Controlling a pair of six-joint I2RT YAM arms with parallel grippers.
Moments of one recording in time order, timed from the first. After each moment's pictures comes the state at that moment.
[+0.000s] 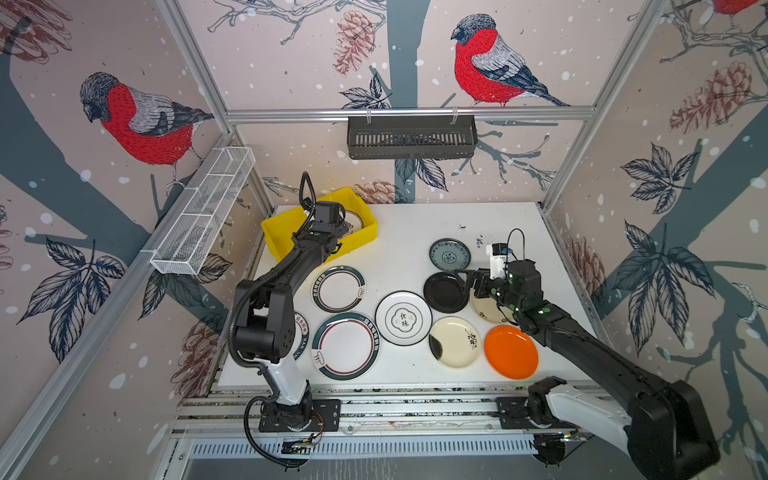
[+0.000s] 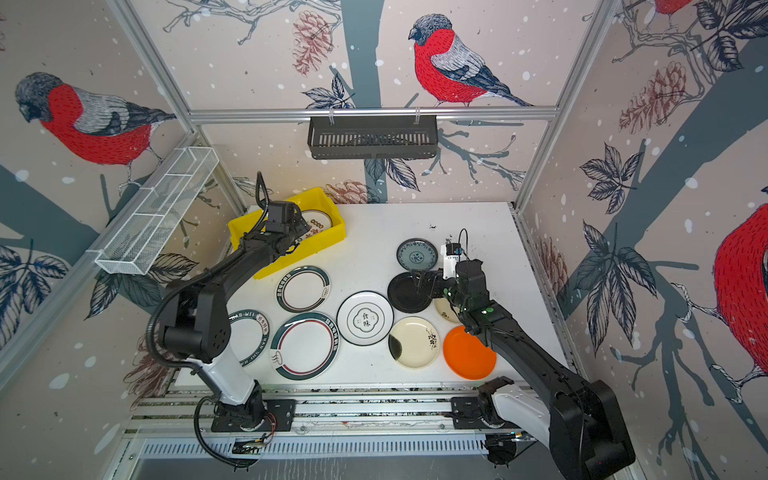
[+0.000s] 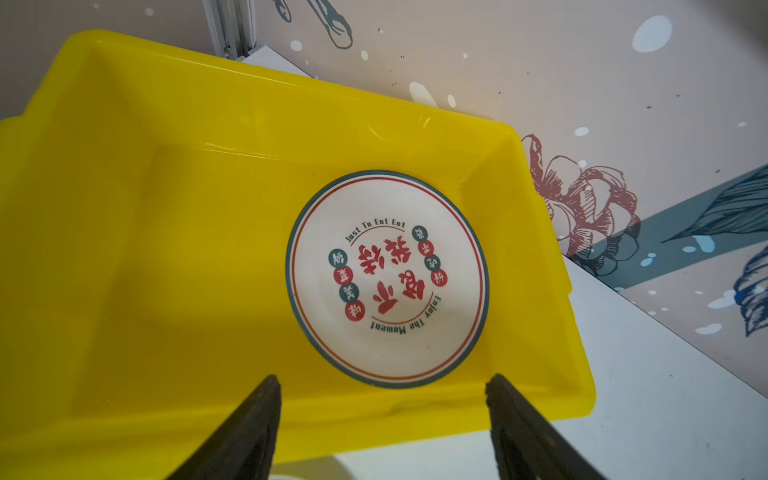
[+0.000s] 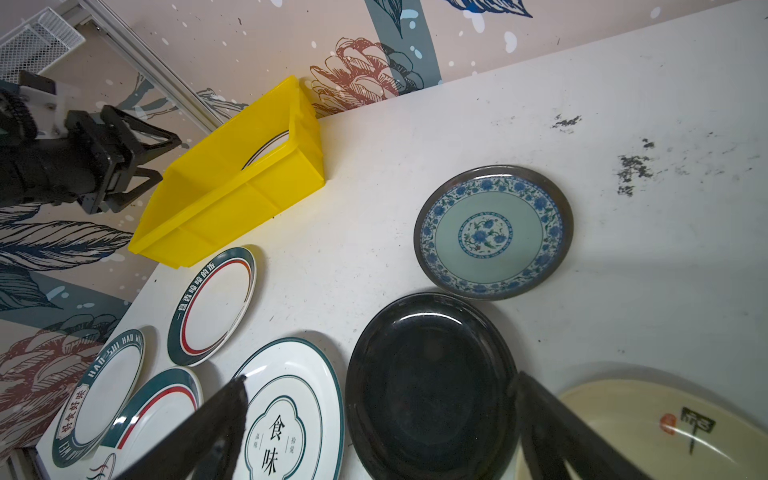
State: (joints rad) left arm -0.20 1.69 1.27 -0.25 -0.34 -0.67; right arm 0.38 1.06 0.56 0.08 -0.23 0.39
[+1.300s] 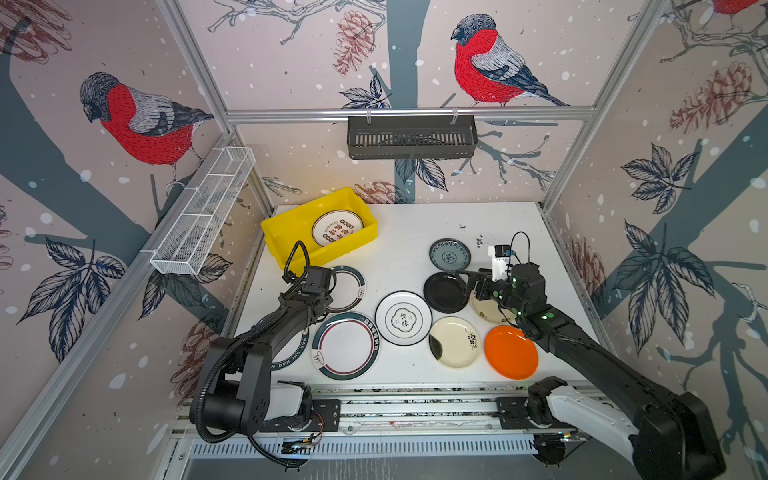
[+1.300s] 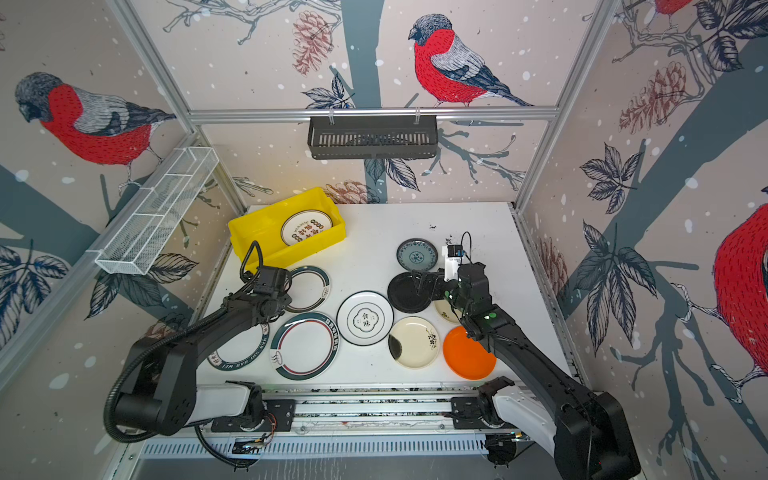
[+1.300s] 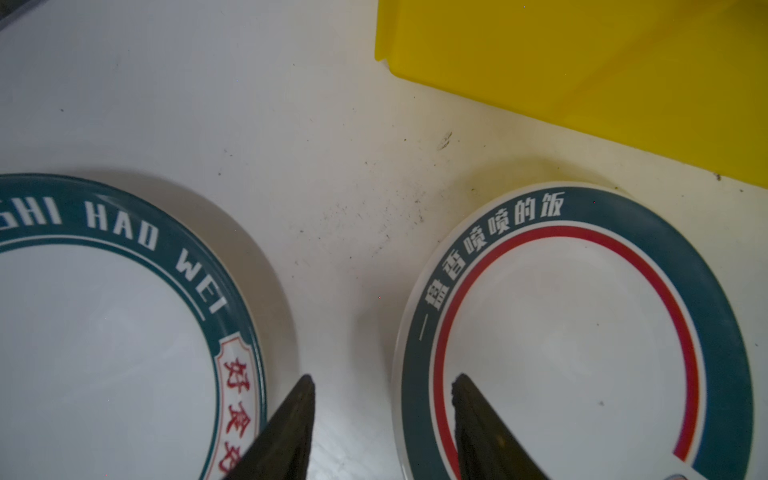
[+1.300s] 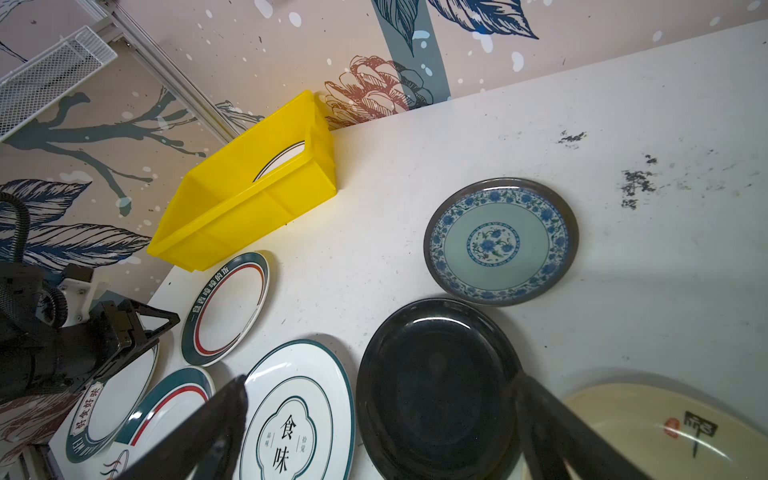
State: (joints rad) left arm -0.18 1.35 0.63 -0.36 -0.36 -0.89; right arm 0.39 1.00 0.54 0.08 -0.22 0.40
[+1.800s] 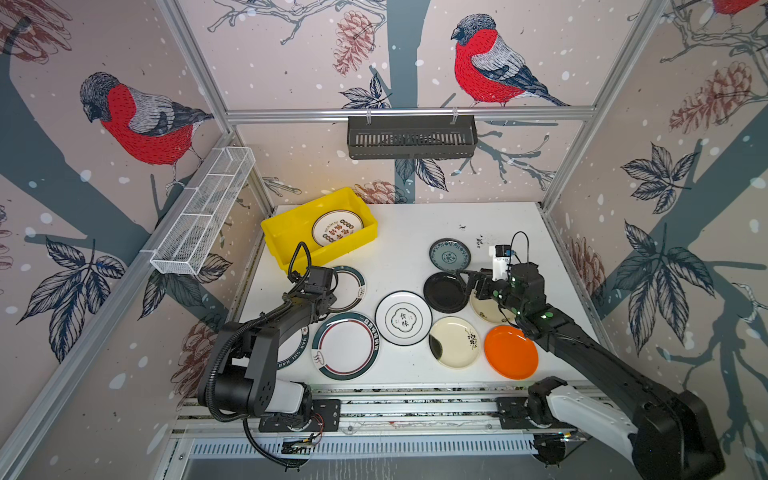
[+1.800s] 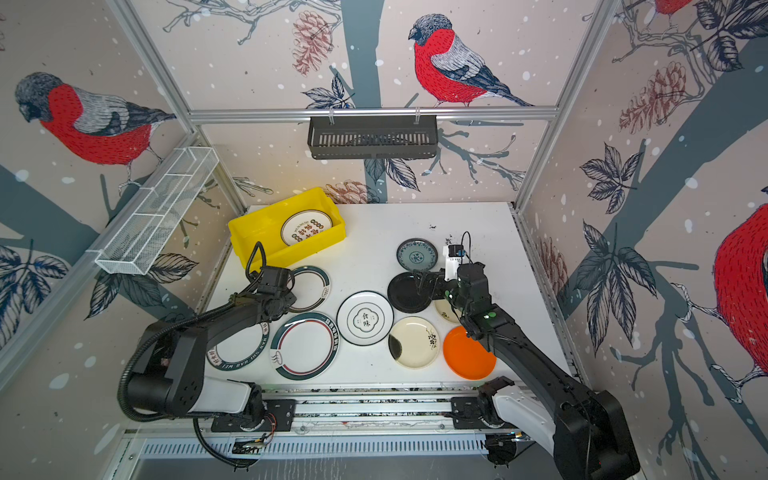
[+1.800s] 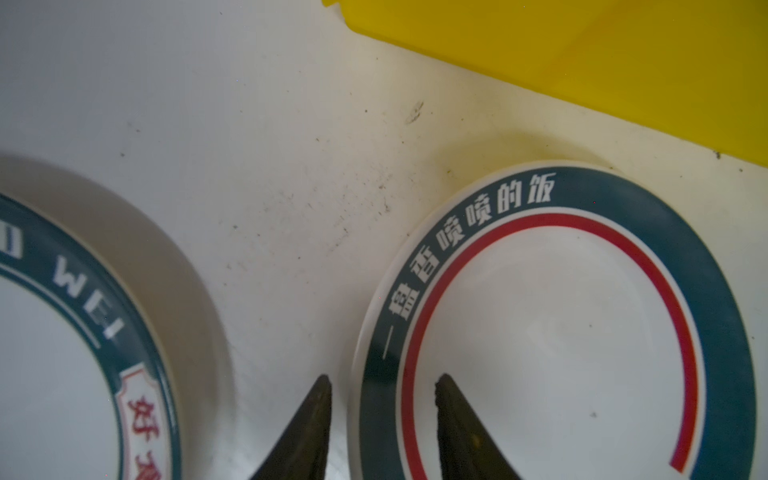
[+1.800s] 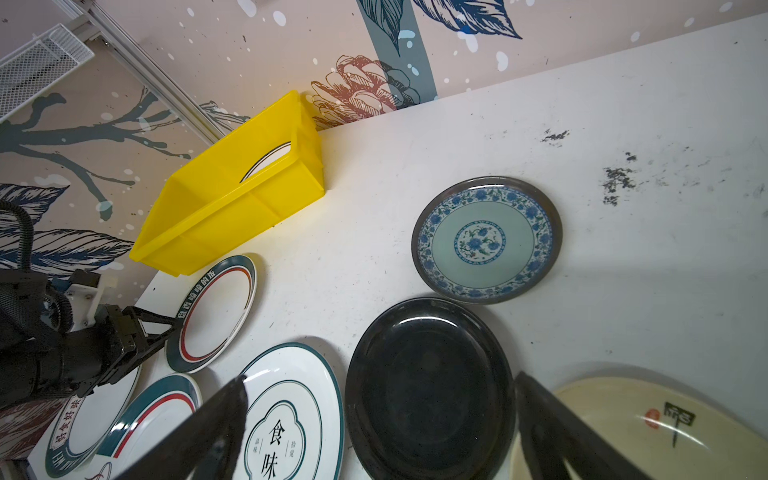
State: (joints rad) left arm -0.17 1.43 0.61 -0.25 -0.29 -0.88; right arm 0.39 1.01 0.54 0.08 -0.19 0.40
